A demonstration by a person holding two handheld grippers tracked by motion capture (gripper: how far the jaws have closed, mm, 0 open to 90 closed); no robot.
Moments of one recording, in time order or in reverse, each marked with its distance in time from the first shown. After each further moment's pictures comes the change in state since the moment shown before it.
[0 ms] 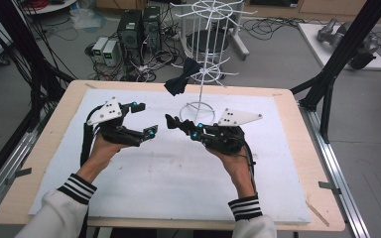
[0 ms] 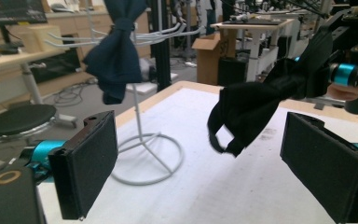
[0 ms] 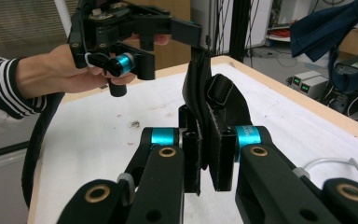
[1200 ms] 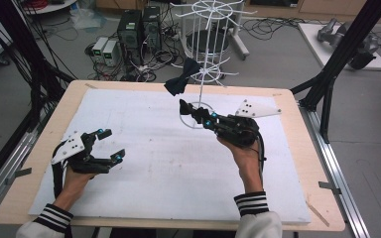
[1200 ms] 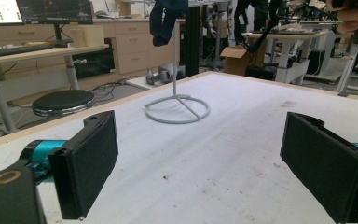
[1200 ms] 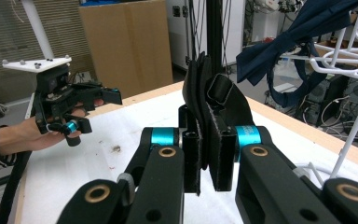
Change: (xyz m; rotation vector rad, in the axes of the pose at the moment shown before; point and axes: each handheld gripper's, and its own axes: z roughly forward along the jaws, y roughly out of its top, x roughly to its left) left arm -0.005 -0.085 -0.086 -0.066 0.135 -0.044; right arm -0.017 0.012 -0.025 -0.089 -0.080 0.051
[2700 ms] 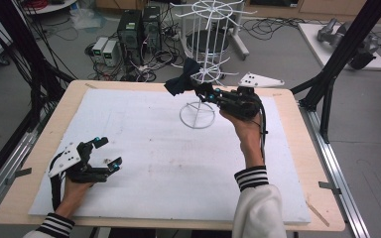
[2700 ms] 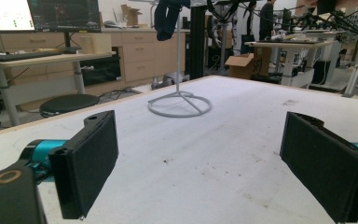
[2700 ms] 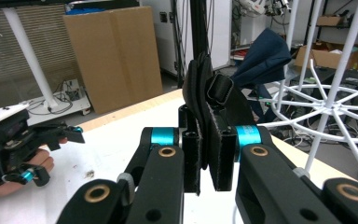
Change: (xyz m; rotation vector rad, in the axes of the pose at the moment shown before) left arm -0.007 -0.026 -0.015 -0.045 0.013 -0.005; right arm -0.044 0.041 0.016 -0.005 -0.037 0.022
